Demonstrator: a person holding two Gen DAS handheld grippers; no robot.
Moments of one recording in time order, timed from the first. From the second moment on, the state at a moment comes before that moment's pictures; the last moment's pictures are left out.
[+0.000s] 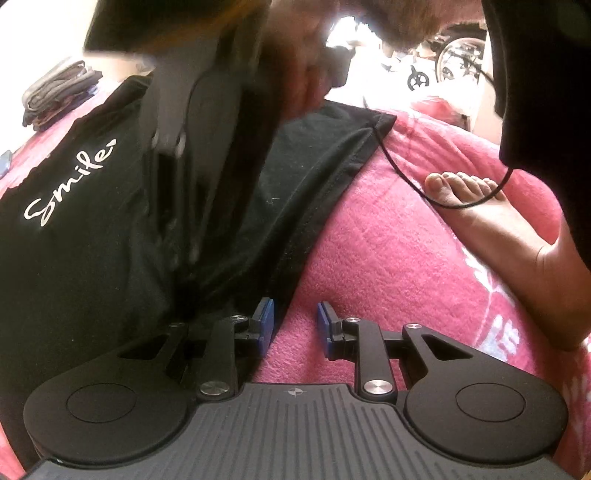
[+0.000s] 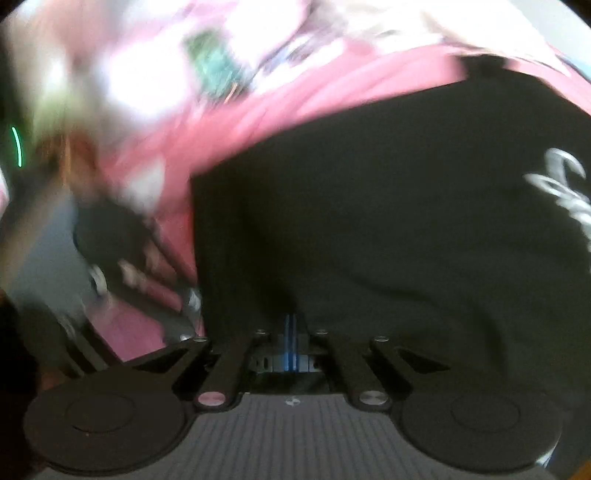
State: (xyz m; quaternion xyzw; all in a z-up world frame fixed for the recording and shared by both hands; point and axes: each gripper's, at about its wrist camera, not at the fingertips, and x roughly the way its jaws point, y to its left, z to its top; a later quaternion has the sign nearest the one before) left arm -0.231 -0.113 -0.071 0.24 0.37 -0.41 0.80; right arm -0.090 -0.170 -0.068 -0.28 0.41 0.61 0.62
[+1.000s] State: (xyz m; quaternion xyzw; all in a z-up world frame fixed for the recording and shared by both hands) left arm -0.230 -0.113 -0.073 0.26 0.35 -0.42 0.80; right arm -0.021 -0.257 -0.025 -0.19 0.46 0.51 0.70
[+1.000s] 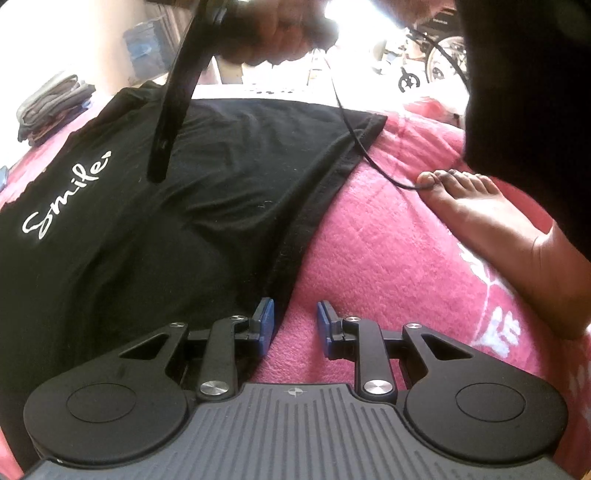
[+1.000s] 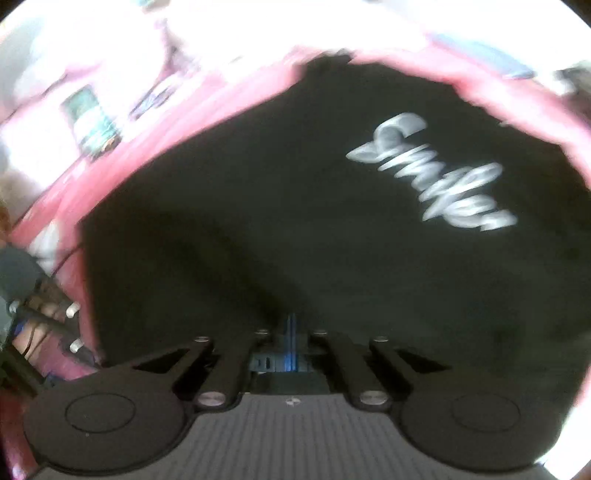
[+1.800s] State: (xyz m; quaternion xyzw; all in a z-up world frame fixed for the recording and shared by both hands) left arm -0.234 -0.115 -0.072 0.30 0.33 -0.43 0.78; right arm -0.025 -0.334 -0.028 -0.24 0.53 0.48 0.65
